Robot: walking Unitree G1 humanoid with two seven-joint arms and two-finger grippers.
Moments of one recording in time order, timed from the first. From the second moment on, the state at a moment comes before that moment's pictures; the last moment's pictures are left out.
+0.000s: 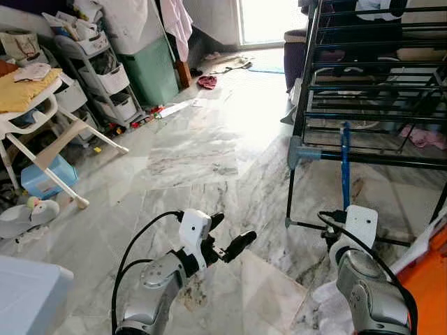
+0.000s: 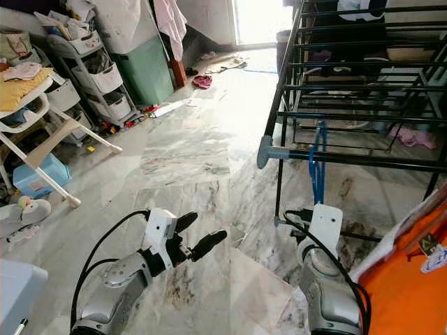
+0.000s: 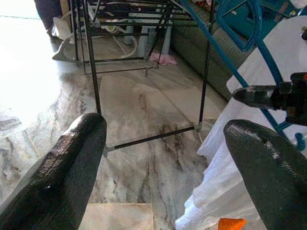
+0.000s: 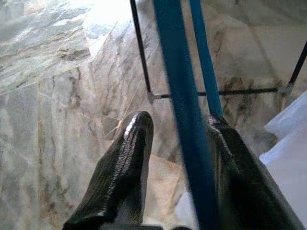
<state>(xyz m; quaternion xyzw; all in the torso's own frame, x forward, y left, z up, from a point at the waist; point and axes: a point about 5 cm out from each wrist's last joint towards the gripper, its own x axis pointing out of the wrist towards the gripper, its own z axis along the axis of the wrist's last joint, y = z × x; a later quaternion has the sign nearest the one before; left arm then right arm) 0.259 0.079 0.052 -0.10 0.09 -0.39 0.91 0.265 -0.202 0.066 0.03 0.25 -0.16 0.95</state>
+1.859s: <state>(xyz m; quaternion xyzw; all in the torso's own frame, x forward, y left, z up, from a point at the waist) 0.264 0.102 0.049 -0.06 0.10 -0.35 0.93 0.235 -0.194 0.098 -0.20 0.04 -0.06 0.98</state>
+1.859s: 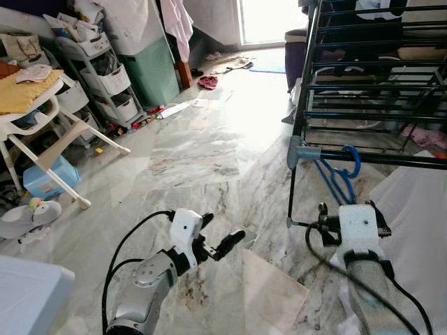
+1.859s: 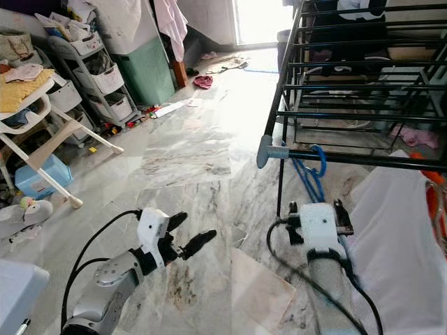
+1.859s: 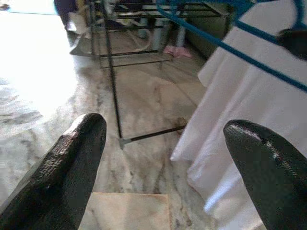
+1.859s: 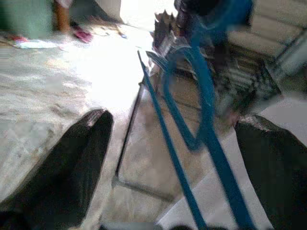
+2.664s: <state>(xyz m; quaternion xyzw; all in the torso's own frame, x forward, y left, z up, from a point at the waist) 0.257 0.147 0.057 0.05 0.08 -0.13 0.99 0.212 -0.190 0.105 -0.21 -0.01 -0.06 0.98</state>
